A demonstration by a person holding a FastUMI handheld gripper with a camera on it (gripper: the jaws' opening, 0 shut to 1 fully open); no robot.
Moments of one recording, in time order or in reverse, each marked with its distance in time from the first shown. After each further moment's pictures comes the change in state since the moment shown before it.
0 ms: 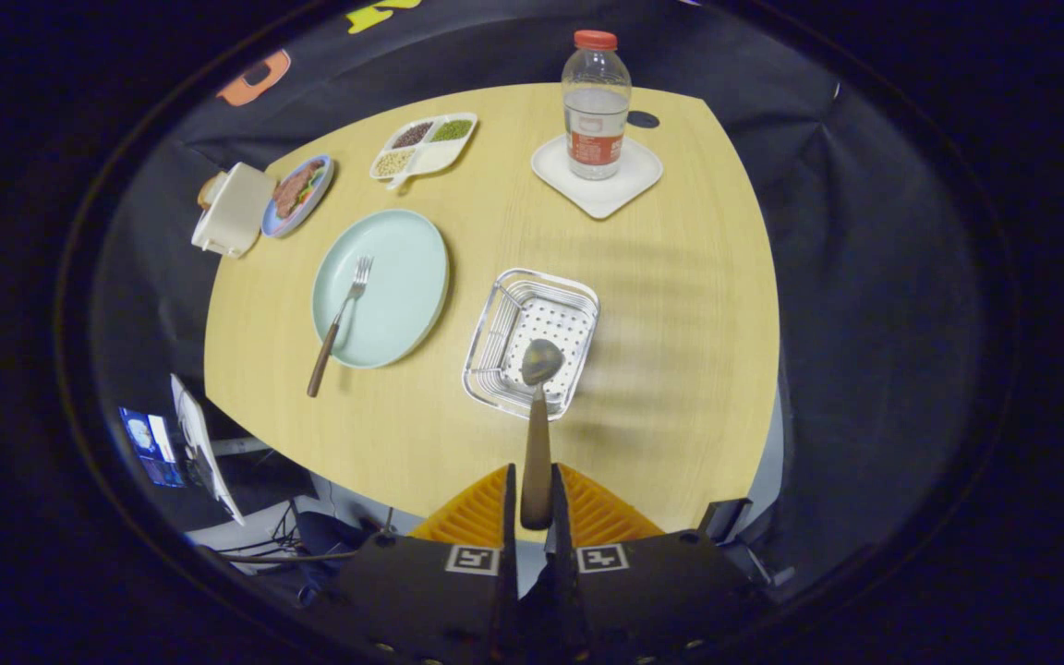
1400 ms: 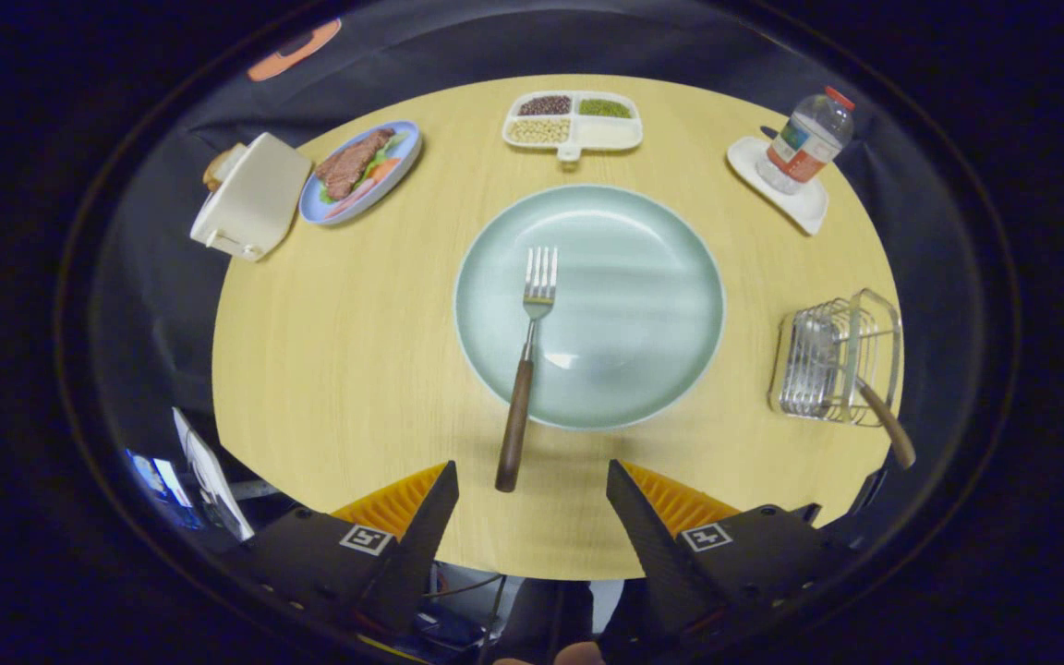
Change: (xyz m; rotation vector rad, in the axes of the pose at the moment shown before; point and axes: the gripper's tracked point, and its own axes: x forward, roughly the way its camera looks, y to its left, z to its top) arm 0.104 0.247 0.022 0.082 -0.009 -0.007
